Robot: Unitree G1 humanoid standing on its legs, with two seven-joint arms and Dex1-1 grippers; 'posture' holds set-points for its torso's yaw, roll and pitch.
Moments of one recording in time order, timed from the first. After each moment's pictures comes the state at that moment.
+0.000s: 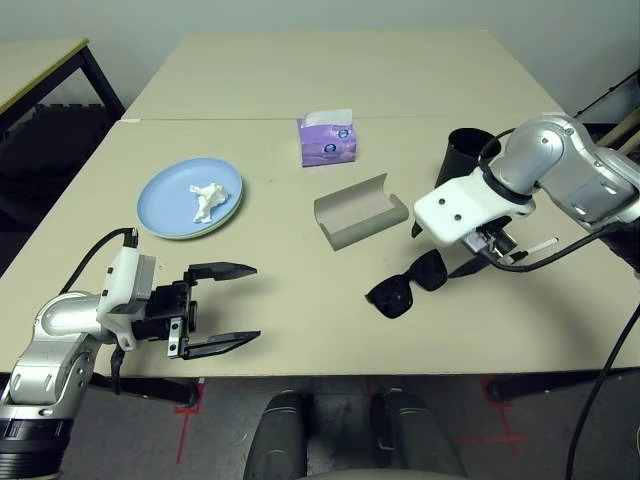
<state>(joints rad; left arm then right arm) 0.03 0.79 0.18 -0.14 -0.58 0.02 -1.39 -1.03 -0.93 0.74 0.01 0.01 0.08 1.61</state>
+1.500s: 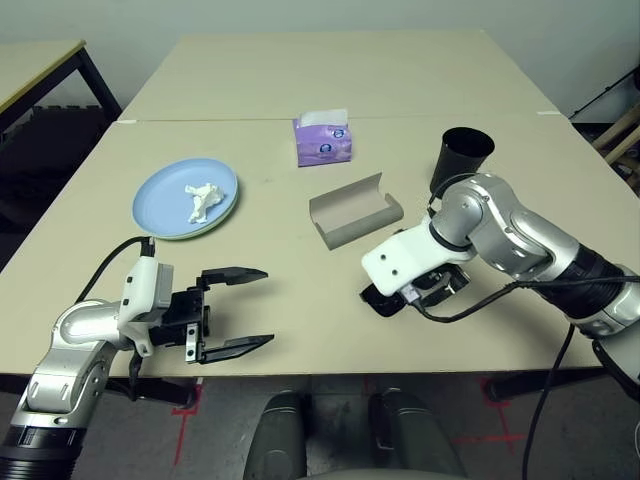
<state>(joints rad) 0.05 0.76 0.14 -0.18 -0.55 0.00 -1.33 -0.86 -0.69 0.72 -0.11 -0.40 0.31 1.59</state>
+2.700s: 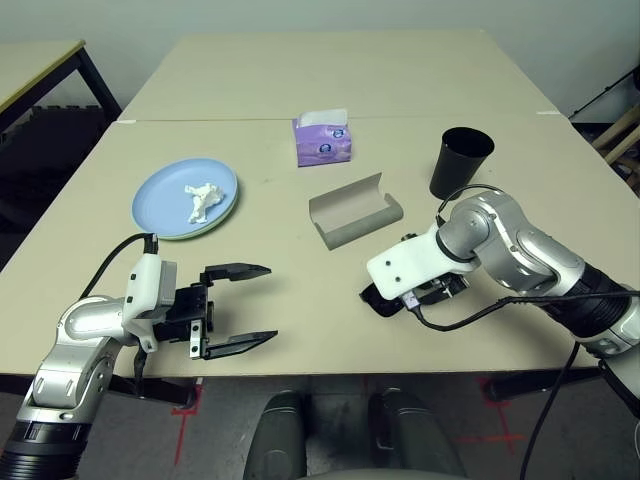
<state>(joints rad) 0.03 0.75 0.13 -0.18 -0.55 -0.01 -1.33 -0.80 -0.69 0.69 -0.12 -0.47 0.30 1.48</state>
